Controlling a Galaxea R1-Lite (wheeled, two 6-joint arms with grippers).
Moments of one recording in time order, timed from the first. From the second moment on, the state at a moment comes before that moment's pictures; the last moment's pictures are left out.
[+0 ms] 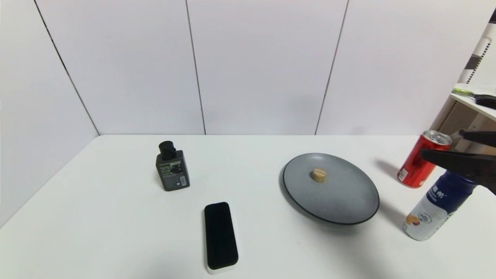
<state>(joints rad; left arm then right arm) 0.01 0.00 0.00 -0.01 0.01 -0.03 0.42 1.00 -0.94 0.23 -0.12 -0.01</state>
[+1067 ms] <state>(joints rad) 0.01 0.00 0.00 -0.01 0.01 -0.03 0.08 0.28 -0.30 -0.08 -0.12 -0.04</state>
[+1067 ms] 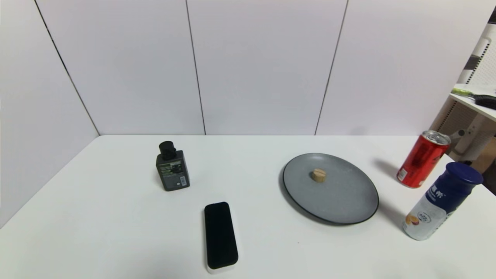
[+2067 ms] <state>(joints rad) 0.01 0.00 0.00 -0.01 0.01 -0.03 0.00 0.00 -0.01 0.03 0.02 -0.07</state>
